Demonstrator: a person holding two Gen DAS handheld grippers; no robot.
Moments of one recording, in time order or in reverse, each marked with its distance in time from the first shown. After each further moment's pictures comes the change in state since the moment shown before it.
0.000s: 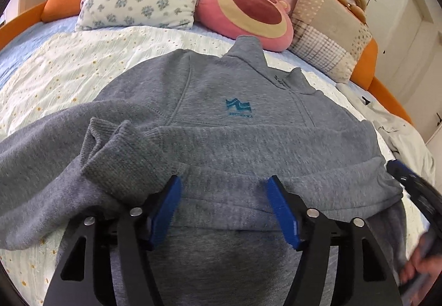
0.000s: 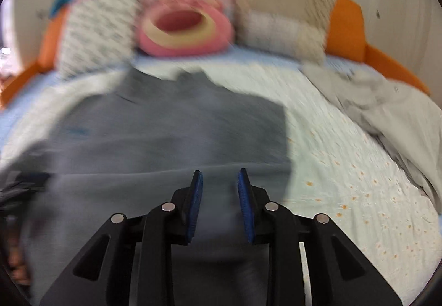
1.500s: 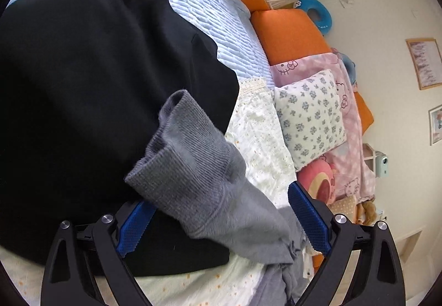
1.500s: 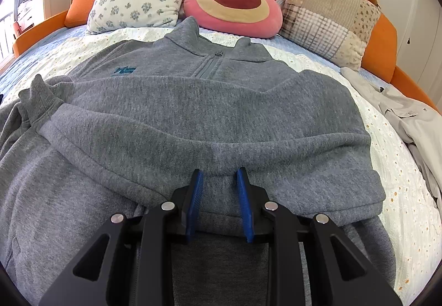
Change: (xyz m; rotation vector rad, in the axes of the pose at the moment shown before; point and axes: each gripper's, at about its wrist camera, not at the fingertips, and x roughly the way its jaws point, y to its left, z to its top) left arm -0.229 0.380 -0.108 -1.019 -0.335 -0.088; right arm 0.049 0.054 -0.039 -0.154 0.123 -0.040
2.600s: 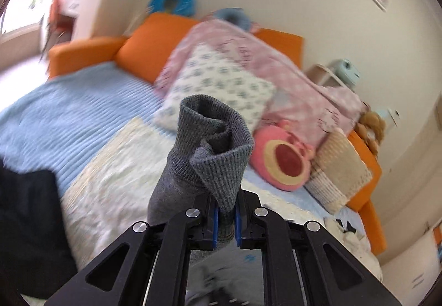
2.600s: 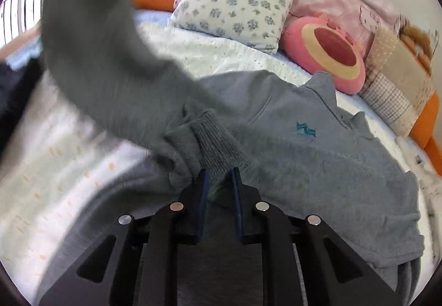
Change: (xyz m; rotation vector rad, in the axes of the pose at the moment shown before) left arm 0.031 -0.417 -0.076 0.710 -0.017 0.014; right arm -0.011 0.228 0.034 -0.337 -0.096 0.038
